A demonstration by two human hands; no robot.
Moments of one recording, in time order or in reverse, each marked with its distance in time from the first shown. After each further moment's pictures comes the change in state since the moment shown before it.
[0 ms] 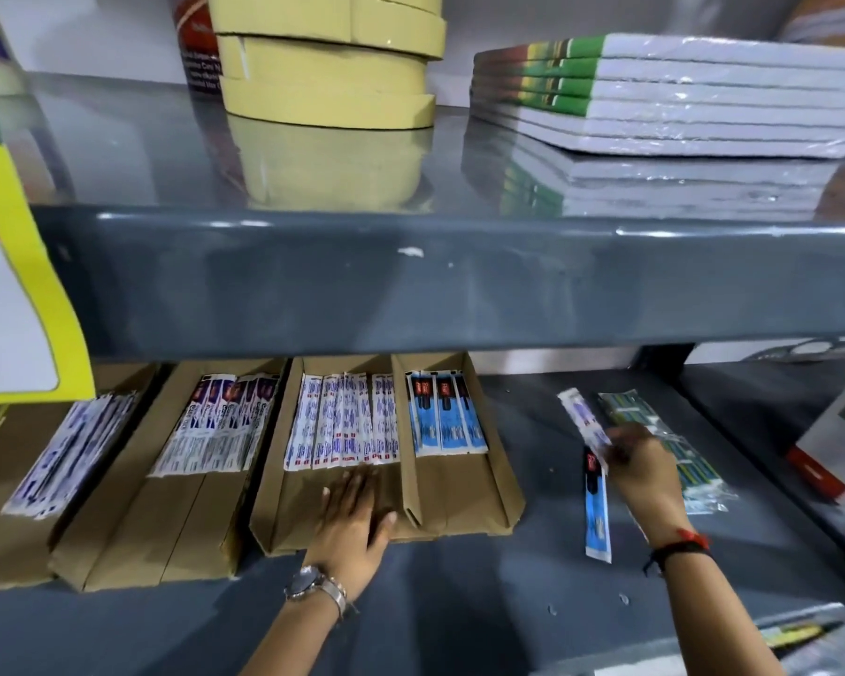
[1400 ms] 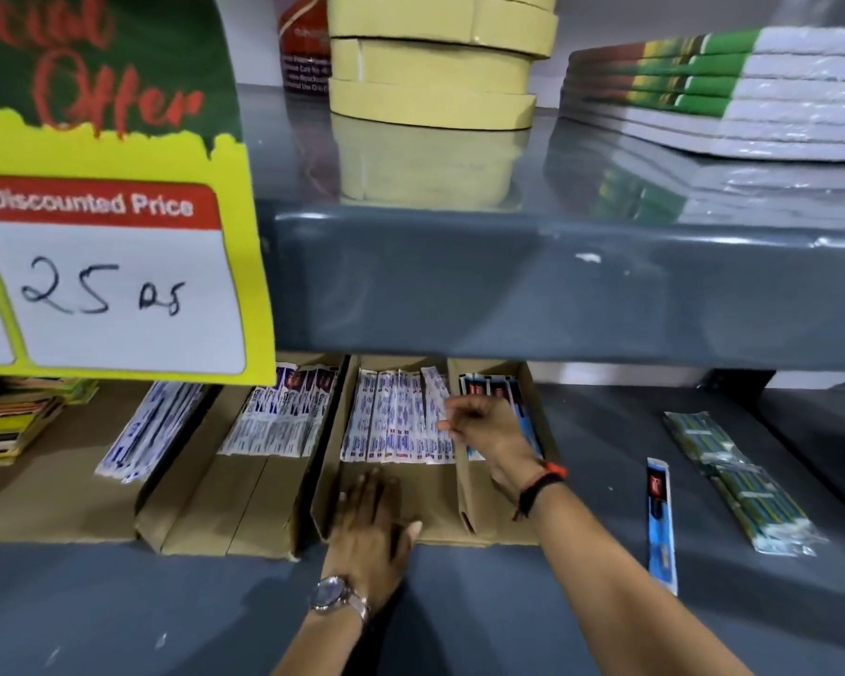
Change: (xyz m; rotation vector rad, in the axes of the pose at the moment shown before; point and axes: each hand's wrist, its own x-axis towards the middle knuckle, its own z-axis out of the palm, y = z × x) left_hand -0.028 -0.008 -0.033 0.139 -0.008 -0.141; right_hand -0.041 -0.154 0.110 0.617 -0.641 -0.012
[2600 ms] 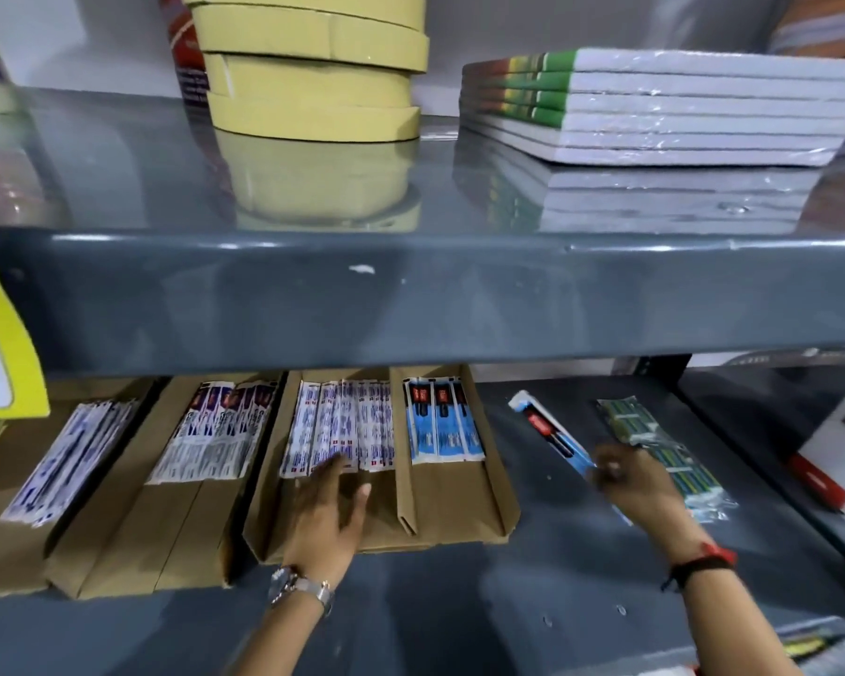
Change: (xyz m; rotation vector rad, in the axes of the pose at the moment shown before) left_hand 0.022 0.025 -0.007 -0.439 0.211 -0.045; right_hand -0.064 0.051 -0.181 -0.813 0.319 0.015
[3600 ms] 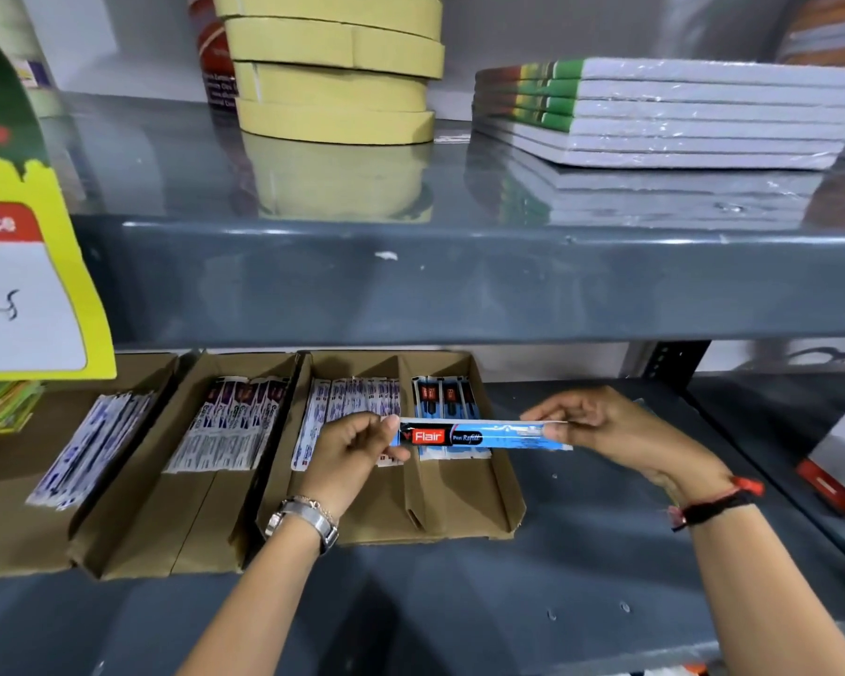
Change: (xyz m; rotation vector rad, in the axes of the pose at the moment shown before) left_hand 0.022 0.058 -0.044 -0.679 -0.123 0.085; right_hand -0.007 -0.068 -0.045 0.486 -0.397 -0.381
